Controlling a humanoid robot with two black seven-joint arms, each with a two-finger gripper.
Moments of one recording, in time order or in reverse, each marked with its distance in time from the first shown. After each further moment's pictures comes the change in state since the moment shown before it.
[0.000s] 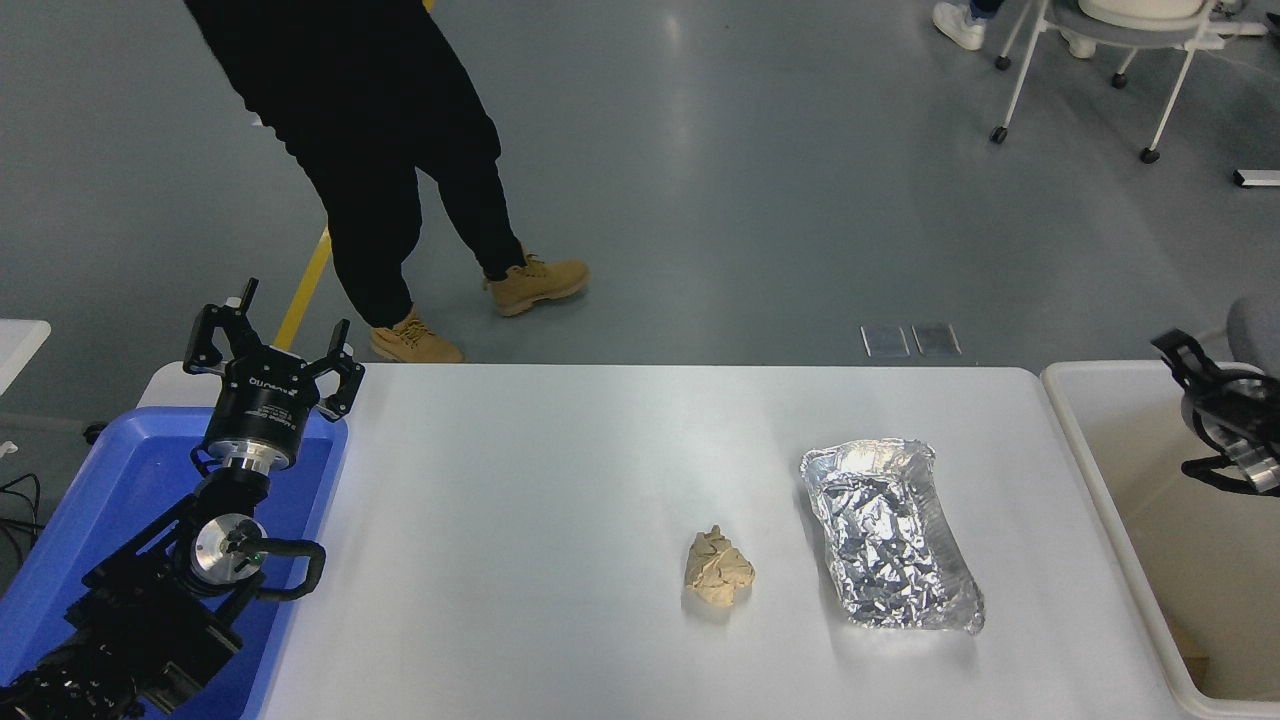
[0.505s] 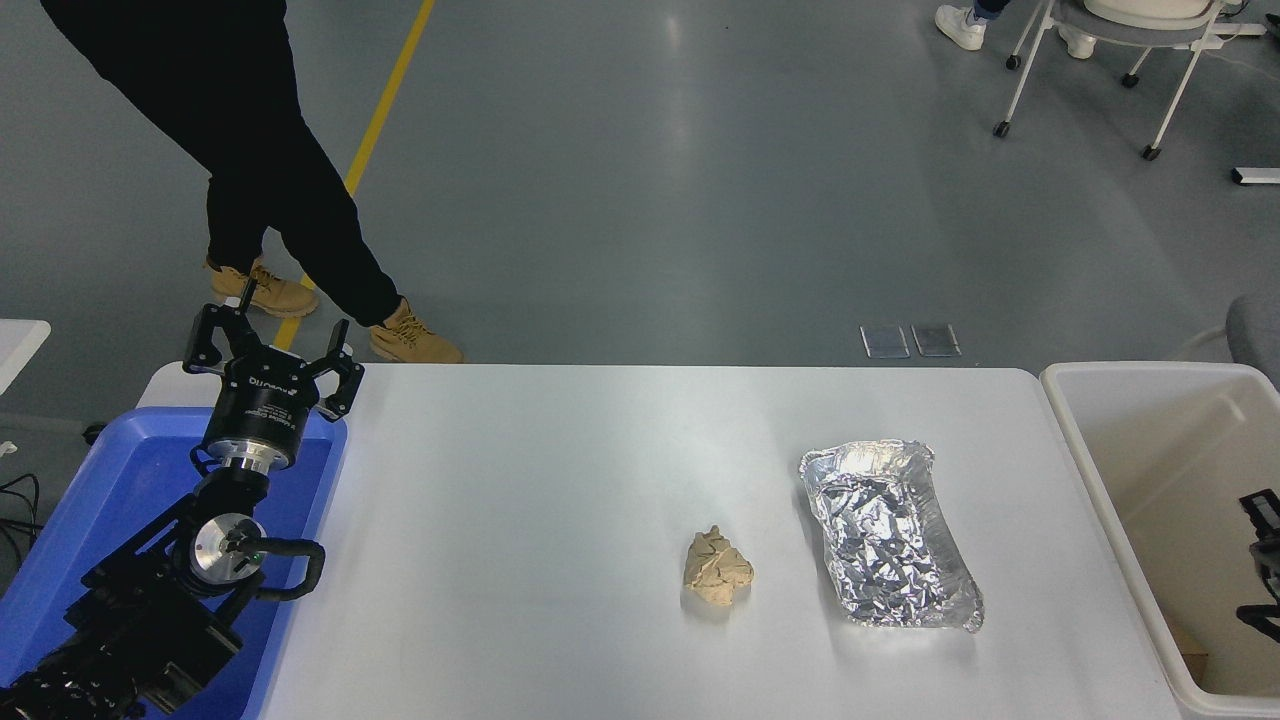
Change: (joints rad) left arm 0.000 0.000 -0.001 0.000 0.000 0.000 -0.001; right arm -0.472 -0.026 0.079 -0.297 0.246 -0.111 0.006
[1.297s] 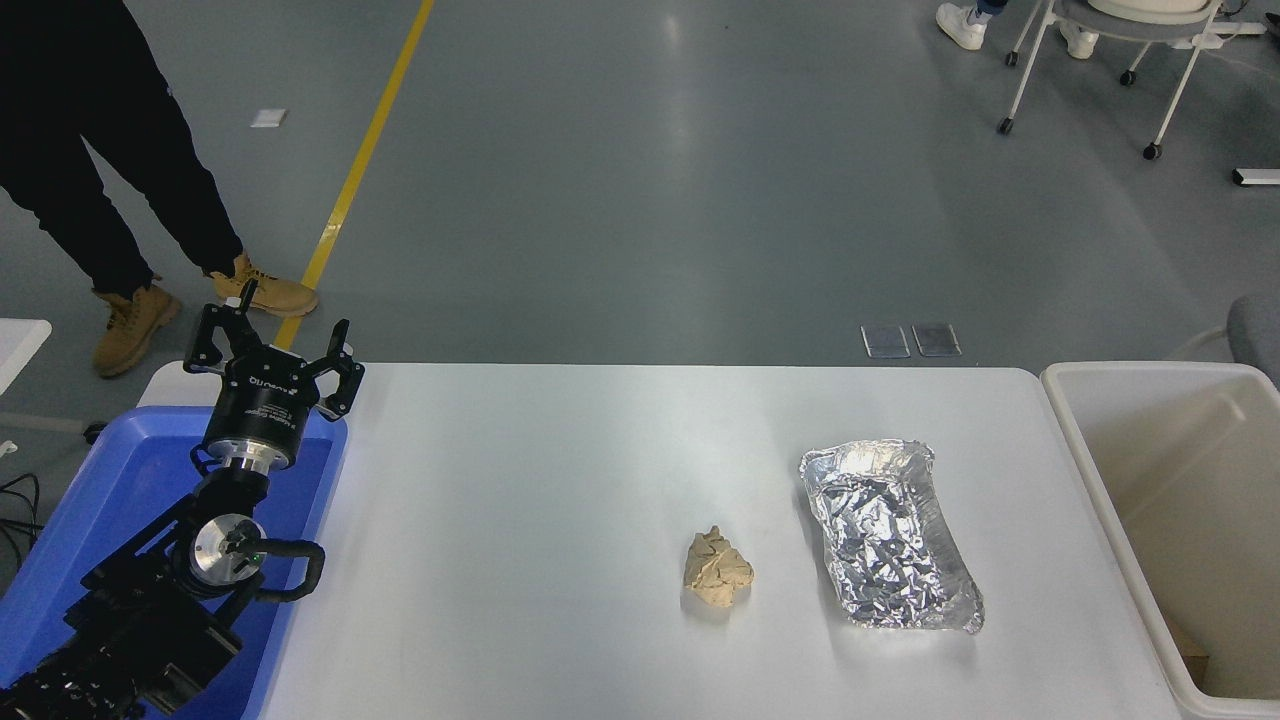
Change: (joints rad) left arm 0.000 0.000 0.000 0.000 0.000 0.000 0.000; right arm -0.043 -0.053 -0.025 0.002 0.009 0.096 0.003
